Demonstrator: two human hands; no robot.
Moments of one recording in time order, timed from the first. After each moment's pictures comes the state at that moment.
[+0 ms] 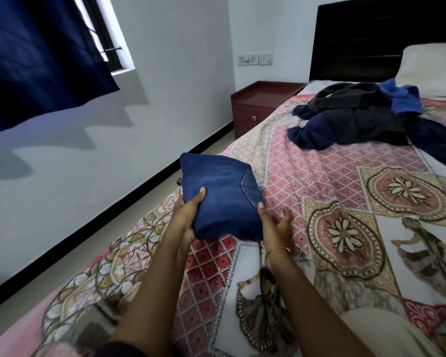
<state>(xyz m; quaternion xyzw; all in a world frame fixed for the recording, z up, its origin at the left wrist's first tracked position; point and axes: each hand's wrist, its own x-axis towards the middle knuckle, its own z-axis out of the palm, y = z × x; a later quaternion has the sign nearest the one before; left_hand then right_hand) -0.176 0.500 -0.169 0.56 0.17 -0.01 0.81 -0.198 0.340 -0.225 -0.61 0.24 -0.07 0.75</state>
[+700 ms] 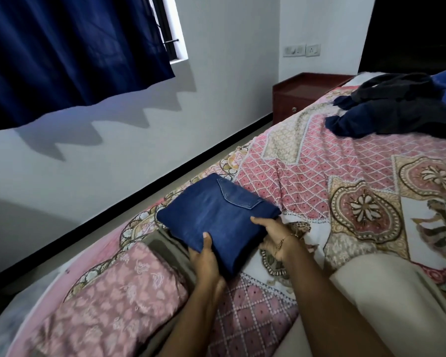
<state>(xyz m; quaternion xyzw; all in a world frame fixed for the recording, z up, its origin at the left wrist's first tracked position) -0.366 0.494 -0.235 0.44 0.32 0.22 0.81 -0.291 0.376 -0.227 -0.50 0.16 0.25 0.81</state>
